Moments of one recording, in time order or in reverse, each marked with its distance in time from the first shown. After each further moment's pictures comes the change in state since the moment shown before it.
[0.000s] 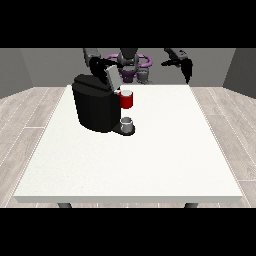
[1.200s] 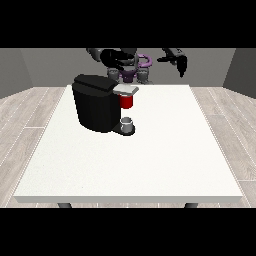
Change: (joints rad) left arm 0.025 -0.042 -0.047 0.001 -0.002 -0.004 -0.086; right arm 0.096 0.108 0.134 -0.137 -0.014 0.006 -0.050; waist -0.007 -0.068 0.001
